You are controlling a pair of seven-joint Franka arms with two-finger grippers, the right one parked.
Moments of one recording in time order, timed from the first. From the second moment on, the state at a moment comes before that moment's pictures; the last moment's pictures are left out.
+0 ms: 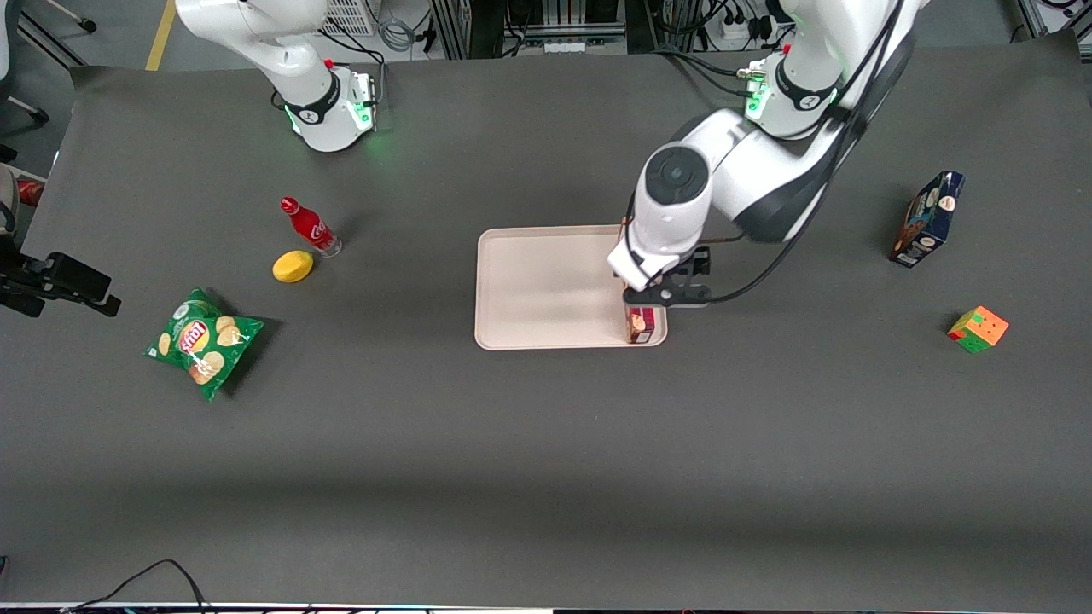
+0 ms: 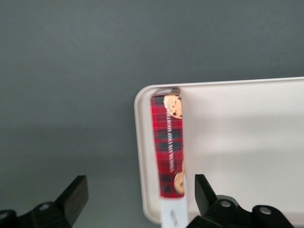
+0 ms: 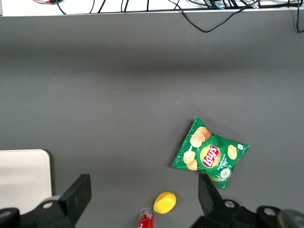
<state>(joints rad) 0.00 0.33 -0.69 -1.88 0.26 2.02 -0.77</state>
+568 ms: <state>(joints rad) 0.01 -0.03 -0.31 -1.83 0.07 1.80 -0.18</state>
